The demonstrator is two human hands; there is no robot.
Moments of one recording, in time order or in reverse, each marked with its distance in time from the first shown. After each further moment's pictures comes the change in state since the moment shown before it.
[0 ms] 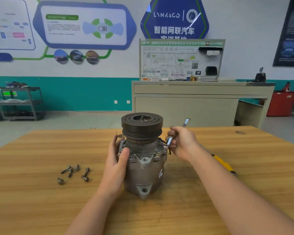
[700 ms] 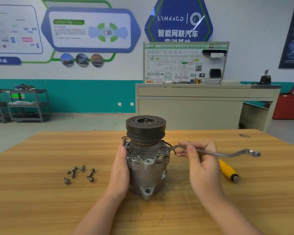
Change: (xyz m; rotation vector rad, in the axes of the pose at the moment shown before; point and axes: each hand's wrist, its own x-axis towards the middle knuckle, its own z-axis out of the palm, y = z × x) left_hand -0.001 -0.005 0.006 0.078 0.027 0.016; right_hand -0.089 0.032 -0.028 -0.576 0.003 -1.050
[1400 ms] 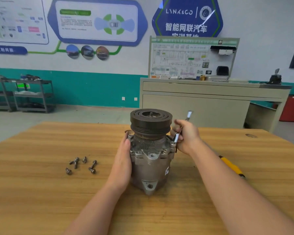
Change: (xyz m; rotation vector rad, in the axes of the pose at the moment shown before) left_hand 0.003 -0.002 -0.004 0.059 -0.035 -0.080; right_hand 0.090 0.057 0.045 0.623 -0.046 0.992
